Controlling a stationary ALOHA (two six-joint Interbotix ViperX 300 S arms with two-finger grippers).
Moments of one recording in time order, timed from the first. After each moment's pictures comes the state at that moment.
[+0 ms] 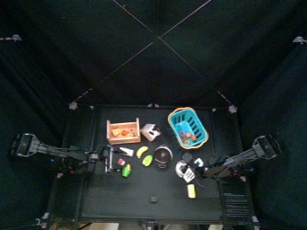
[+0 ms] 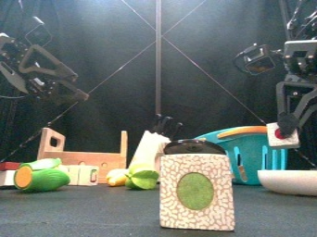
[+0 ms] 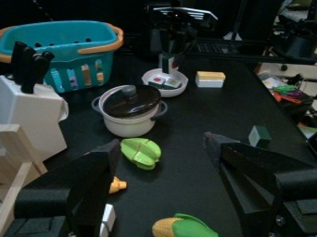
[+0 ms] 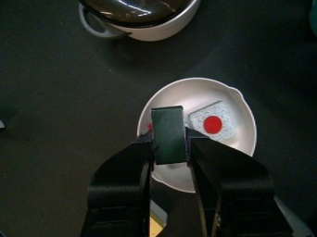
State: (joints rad) left arm -0.05 -0.56 1.33 -0.12 -0.63 0.06; right arm 0.33 -0.35 0.92 -0.61 0.66 1.56
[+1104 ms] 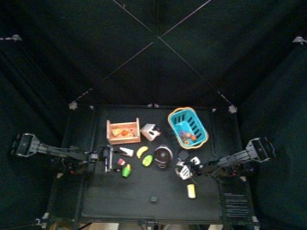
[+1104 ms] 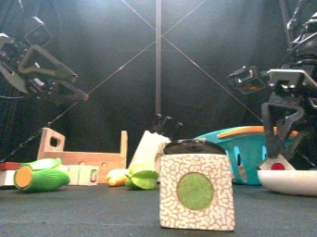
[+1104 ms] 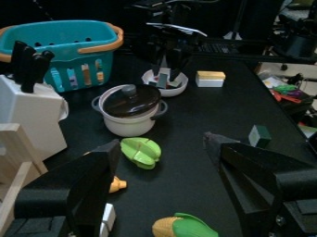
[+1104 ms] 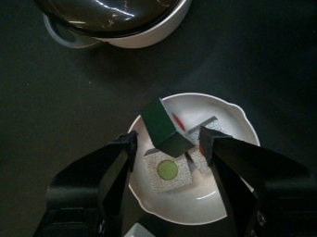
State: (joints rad) left arm -0.05 -0.56 1.33 -0.11 -0.63 0.06; right arm 0.24 -0.26 0.94 -0.62 0.57 1.56
